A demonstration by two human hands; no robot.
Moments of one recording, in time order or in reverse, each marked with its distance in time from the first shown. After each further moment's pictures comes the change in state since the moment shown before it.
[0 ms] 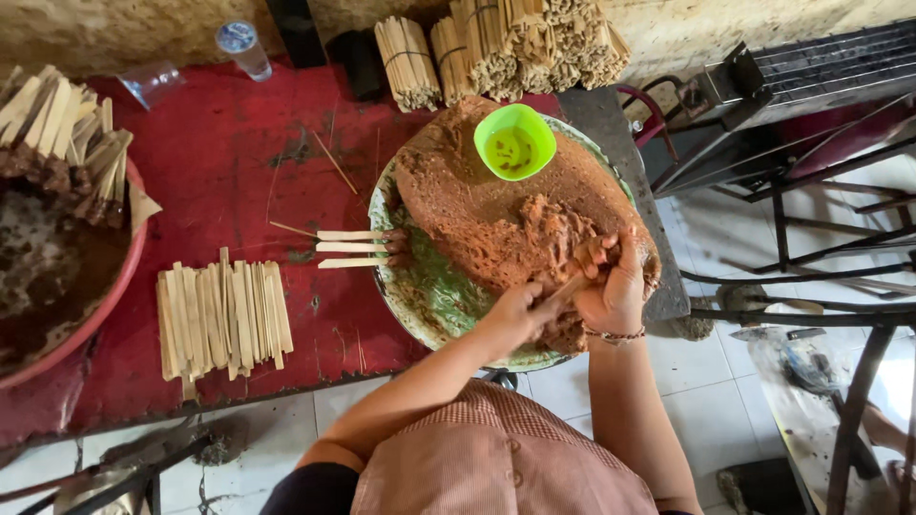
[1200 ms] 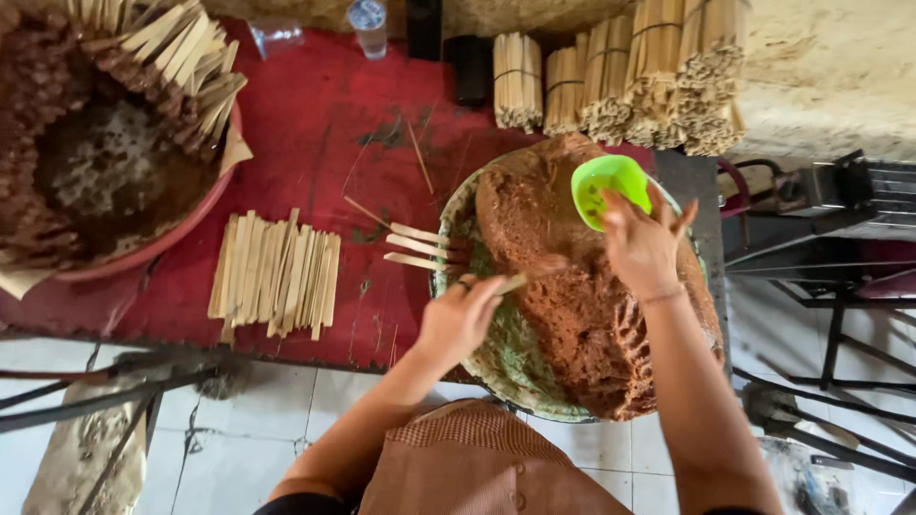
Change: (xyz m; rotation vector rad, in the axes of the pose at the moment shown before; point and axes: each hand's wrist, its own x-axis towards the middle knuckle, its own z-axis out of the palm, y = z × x) left_hand -0.040 0.009 -0.121 1.205 0.772 0.571; right_hand 0.108 0.022 0.077 -1.628 -0.524 -0.657
